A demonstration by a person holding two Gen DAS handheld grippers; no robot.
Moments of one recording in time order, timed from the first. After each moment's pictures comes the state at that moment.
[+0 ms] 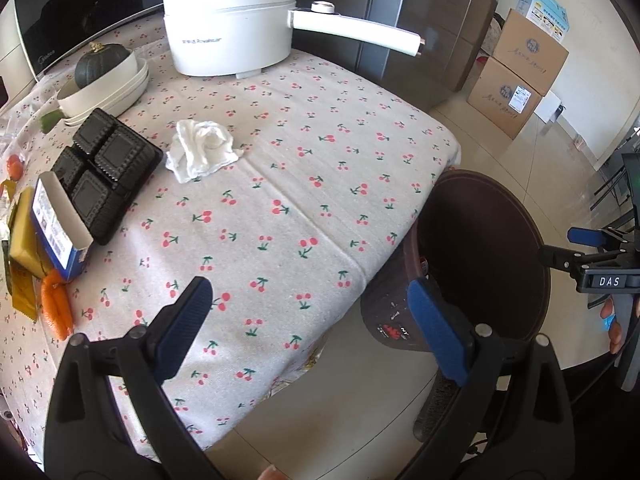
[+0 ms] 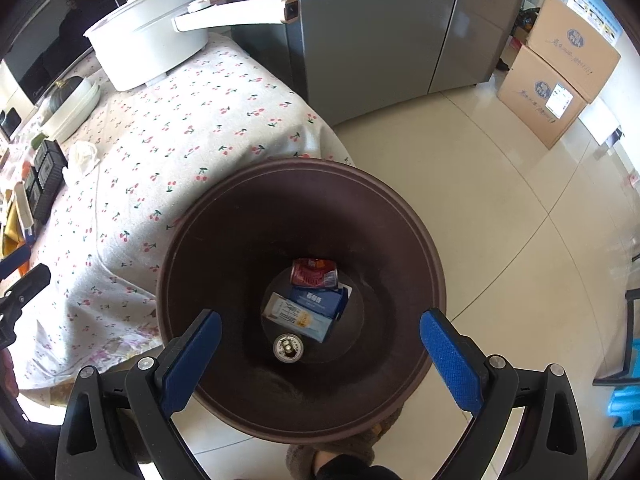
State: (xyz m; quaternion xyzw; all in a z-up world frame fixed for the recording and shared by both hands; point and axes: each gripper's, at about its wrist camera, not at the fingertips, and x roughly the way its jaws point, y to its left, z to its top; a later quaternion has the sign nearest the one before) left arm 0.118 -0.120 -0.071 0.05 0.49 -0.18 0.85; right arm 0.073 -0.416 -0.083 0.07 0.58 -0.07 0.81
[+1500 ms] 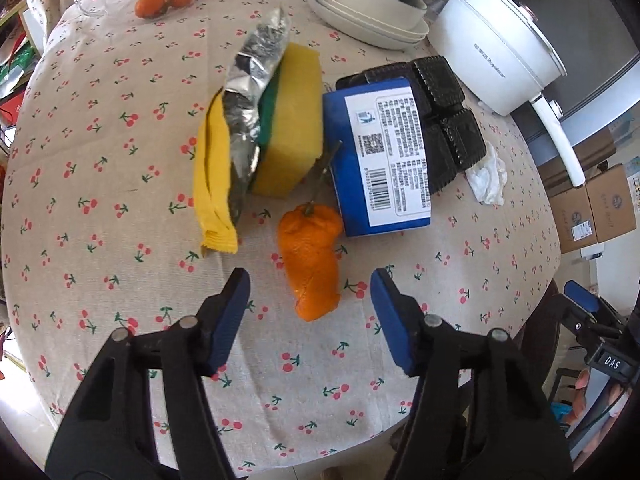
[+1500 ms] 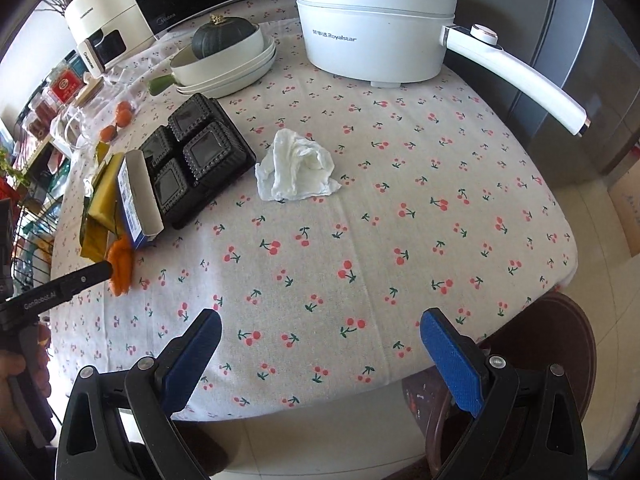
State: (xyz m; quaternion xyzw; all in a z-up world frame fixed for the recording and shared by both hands) left arm 0.172 0.102 -0.110 -0.15 0.58 -0.02 0.80; right arm 0.189 -0.180 -0.069 0.01 0.58 0.09 0.81
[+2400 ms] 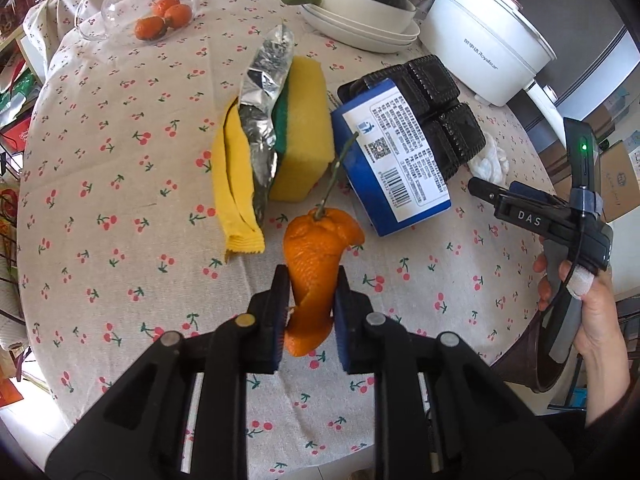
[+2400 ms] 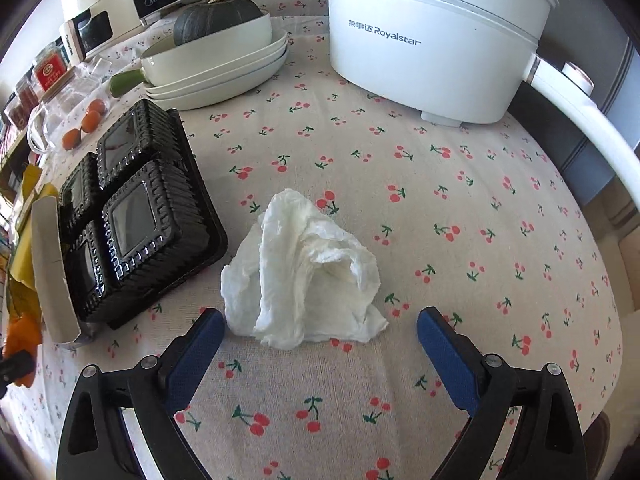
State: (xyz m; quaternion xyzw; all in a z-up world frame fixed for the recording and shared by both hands) left arm 0.160 0.120 -0.098 -0.12 0.56 -0.03 0.82; right arm 0.286 -0.128 -0.137 -0.05 0.52 0.11 0.84
